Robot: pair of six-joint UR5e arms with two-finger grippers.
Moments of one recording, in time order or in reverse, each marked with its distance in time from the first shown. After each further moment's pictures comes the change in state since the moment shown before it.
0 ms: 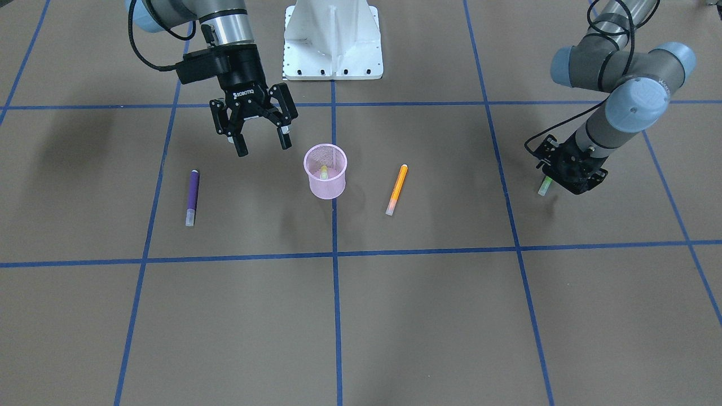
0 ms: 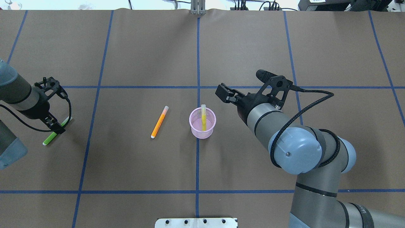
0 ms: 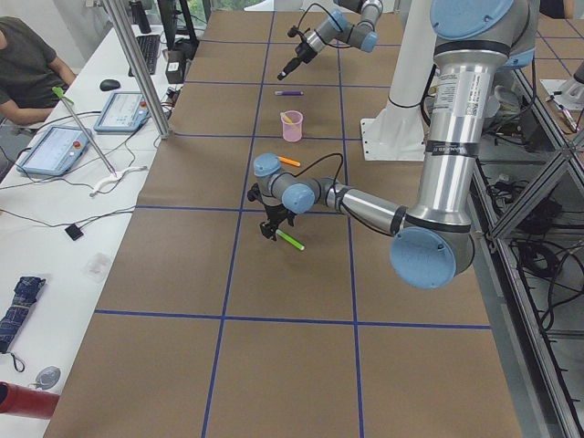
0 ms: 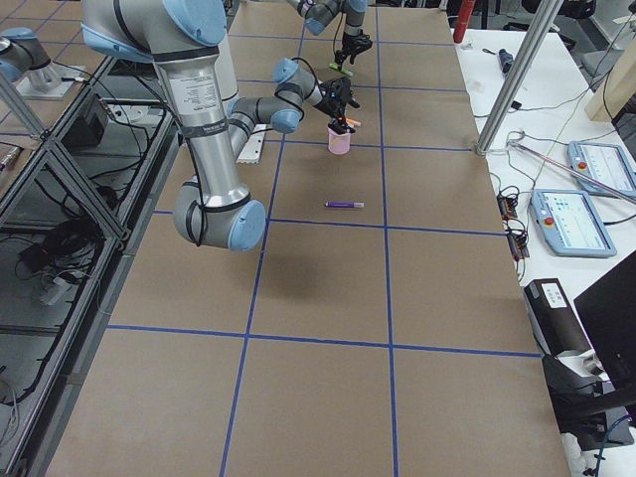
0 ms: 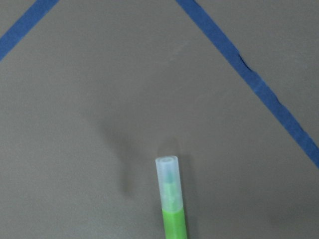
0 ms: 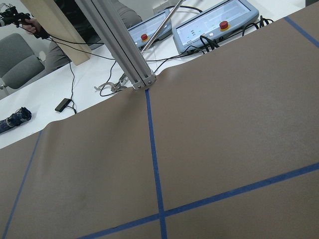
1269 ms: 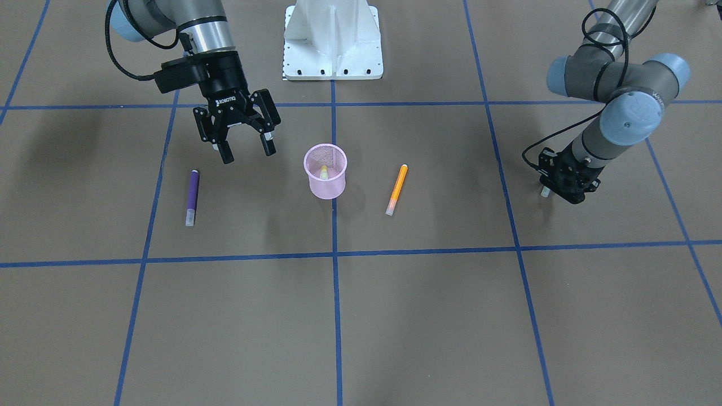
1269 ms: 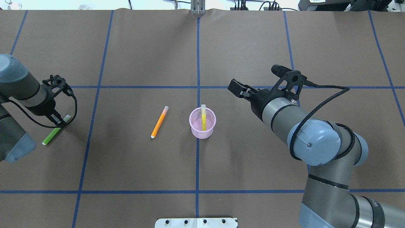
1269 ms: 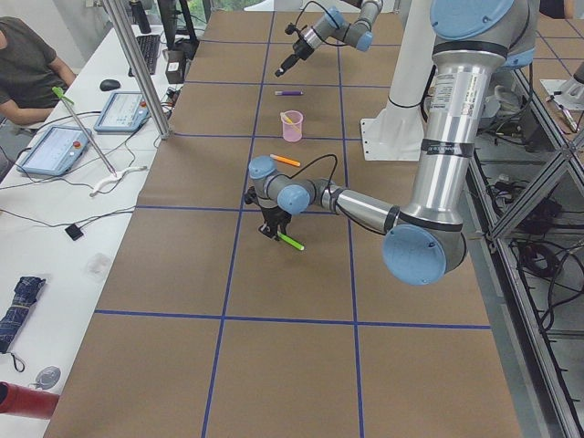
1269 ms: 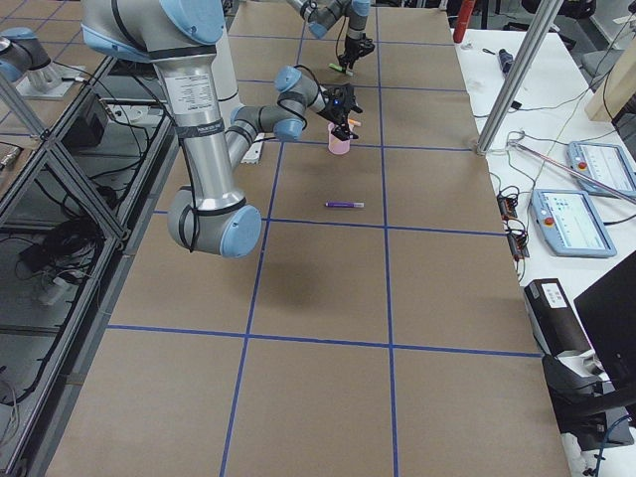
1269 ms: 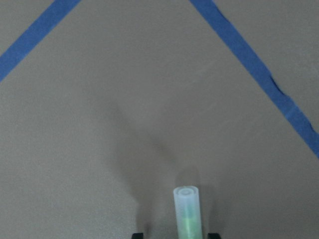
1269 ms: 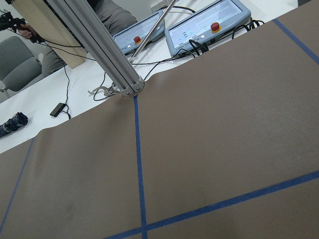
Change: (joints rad) left arm 0.001 -0.022 0.043 0.006 0.003 -0.001; right arm 0.030 -0.043 -0.005 0.076 0.030 -0.003
